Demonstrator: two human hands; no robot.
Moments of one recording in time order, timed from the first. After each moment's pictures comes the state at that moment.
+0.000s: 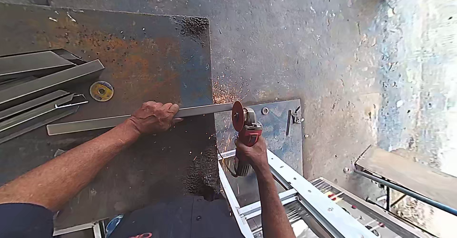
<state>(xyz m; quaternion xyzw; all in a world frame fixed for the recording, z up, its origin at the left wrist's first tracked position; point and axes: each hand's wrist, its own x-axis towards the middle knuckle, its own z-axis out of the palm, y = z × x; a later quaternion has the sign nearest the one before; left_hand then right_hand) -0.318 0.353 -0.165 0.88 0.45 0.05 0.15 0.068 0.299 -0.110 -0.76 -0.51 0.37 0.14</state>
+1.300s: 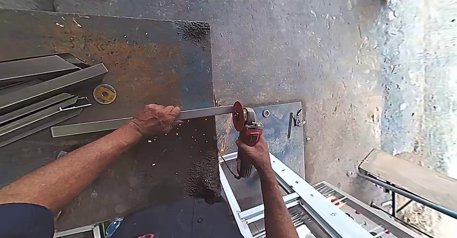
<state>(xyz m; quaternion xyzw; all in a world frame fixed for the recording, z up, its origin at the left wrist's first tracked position) -0.319 0.355 -0.161 0.88 0.45 0.05 0.15 0.072 0.311 -0.111 -0.76 -0.50 0.39 0.11</state>
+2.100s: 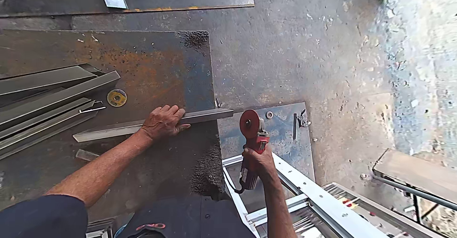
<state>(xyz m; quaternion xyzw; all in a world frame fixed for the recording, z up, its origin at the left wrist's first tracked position) -0.309 0.335 -0.165 0.85 0.51 0.04 0.12 0.086 0.263 -0.103 -0.73 -0.34 0.53 0.27</state>
